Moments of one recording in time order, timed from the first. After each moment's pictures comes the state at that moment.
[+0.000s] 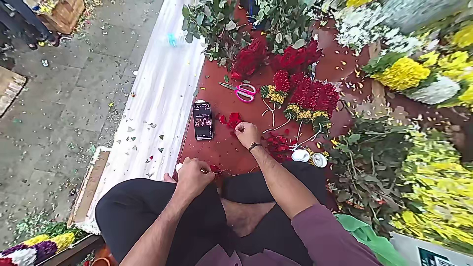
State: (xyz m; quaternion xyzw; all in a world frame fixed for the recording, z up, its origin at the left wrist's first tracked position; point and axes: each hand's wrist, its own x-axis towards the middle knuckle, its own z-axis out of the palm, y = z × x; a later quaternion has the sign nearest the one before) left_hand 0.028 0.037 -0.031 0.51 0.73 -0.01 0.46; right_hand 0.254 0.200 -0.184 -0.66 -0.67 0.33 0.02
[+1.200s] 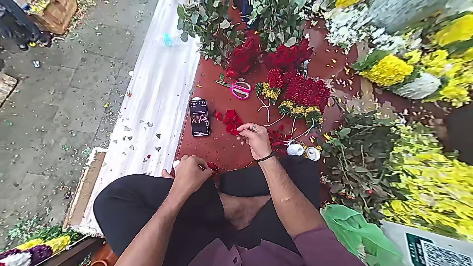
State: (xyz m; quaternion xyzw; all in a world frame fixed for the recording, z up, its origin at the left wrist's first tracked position) left_hand 0.028 0.031 -0.022 0.51 0.72 -0.02 0.47; right_hand 0.268 0.138 -0.081 -0.57 -0.43 0.62 0.33
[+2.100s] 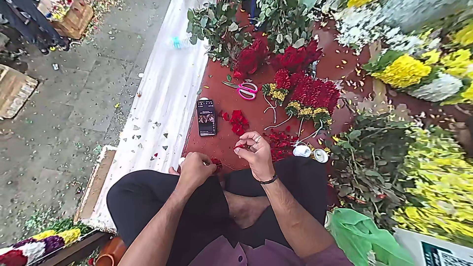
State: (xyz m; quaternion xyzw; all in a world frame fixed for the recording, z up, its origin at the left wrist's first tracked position) left_hand 0.024 0.034 -0.024 0.47 0.74 0.01 0.48; right_hand 0.243 0.088 -0.044 -0.49 -0.47 0.62 0.40
